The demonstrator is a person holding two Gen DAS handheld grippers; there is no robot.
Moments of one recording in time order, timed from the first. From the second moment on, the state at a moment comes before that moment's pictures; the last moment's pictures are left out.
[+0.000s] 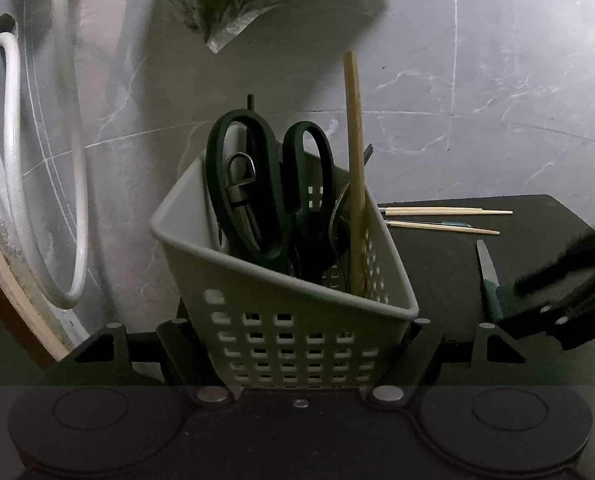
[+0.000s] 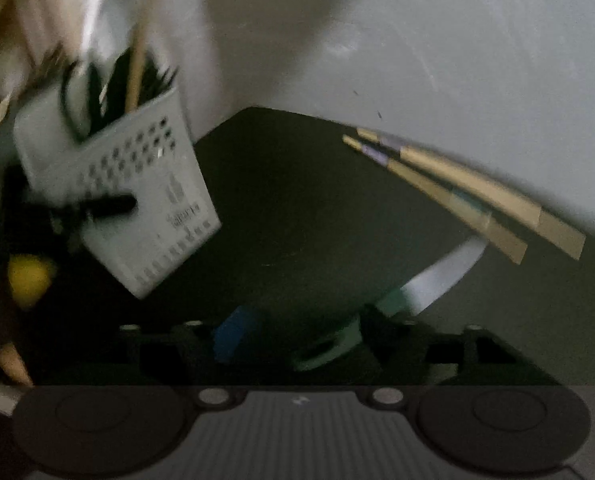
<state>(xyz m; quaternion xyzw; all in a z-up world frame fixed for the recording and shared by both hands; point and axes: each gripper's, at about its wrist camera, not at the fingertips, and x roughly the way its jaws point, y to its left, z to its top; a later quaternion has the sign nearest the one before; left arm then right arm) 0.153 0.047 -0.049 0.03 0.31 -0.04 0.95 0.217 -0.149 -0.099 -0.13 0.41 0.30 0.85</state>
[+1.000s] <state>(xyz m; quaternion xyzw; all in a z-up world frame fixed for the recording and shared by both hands) 0.151 0.043 -0.048 0.03 0.31 -0.02 0.95 0.290 -0.135 -0.116 -0.31 0.46 0.45 0.70</state>
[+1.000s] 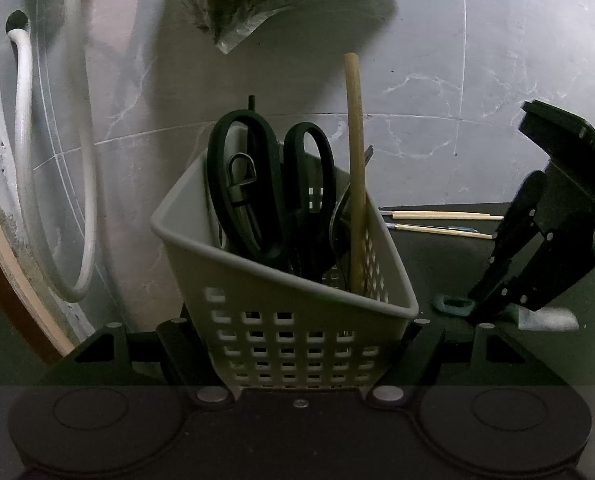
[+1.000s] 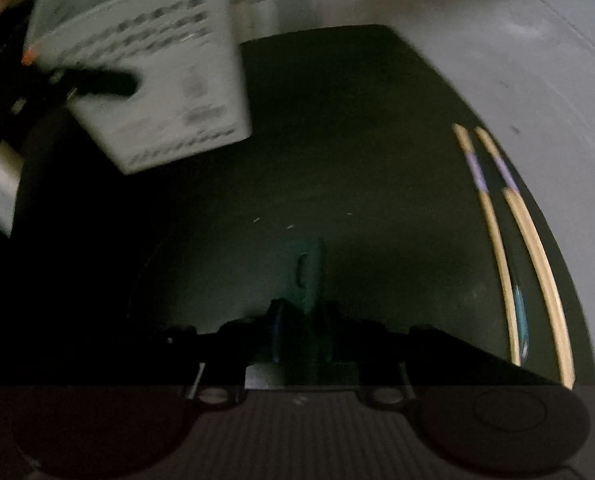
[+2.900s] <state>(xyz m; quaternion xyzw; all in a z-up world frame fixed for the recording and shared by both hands) 0.159 0.058 -0.048 0.05 0.31 -0.08 0.95 0.134 -0.172 0.075 0.05 0.06 0.33 0.94</state>
